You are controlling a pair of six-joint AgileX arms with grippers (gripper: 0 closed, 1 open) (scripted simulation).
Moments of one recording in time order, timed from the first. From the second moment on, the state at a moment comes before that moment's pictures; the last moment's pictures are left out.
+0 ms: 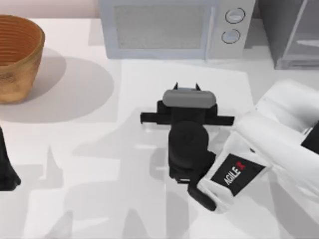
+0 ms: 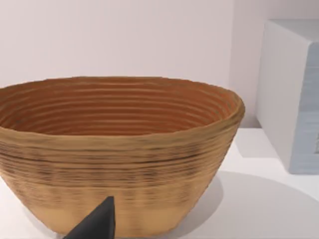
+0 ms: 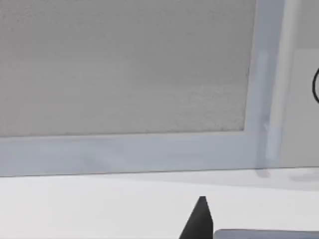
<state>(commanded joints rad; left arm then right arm) 0.00 0.00 0.00 0.00 0.00 0.00 0.81 2.43 1.04 1.37 0.91 0.02</state>
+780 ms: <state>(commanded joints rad) 0.00 0.00 0.00 0.00 0.00 0.00 0.65 2.22 0.91 1.29 0.75 0.02</state>
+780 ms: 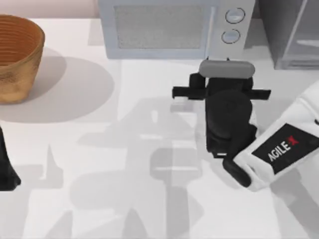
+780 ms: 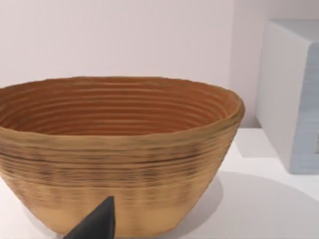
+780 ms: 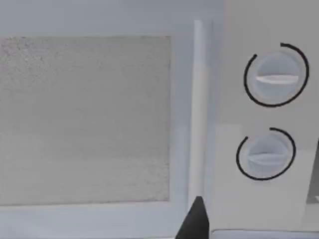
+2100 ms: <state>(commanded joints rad) 0.00 0.00 0.00 0.00 0.00 0.00 -0.02 1.62 0.51 1.12 0.01 0.02</state>
